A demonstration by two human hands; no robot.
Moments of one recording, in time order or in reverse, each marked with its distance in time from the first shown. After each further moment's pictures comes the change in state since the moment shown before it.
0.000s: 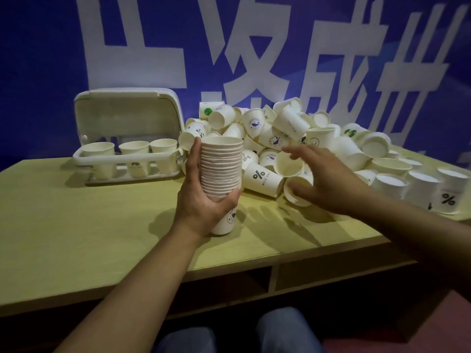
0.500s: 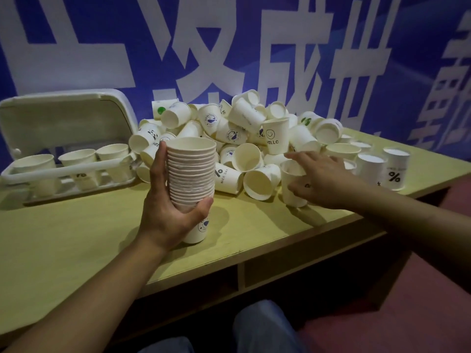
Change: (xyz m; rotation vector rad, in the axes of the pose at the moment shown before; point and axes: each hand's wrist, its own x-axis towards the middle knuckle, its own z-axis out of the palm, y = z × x) left_hand -0.002 0.010 0.024 -0.022 -0.106 0.083; right_hand -0.031 0.073 -0.016 -0.218 -0.170 0.278
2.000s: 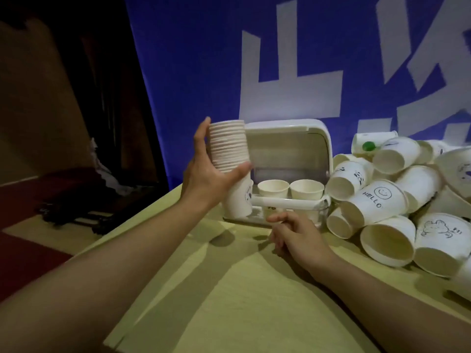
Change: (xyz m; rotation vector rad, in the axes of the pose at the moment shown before) left_hand 0.092 -0.077 -0.257 0.633 0.429 -0.303; right_hand 0.152 -0.352 0.149 1.429 -0.403 -0.264
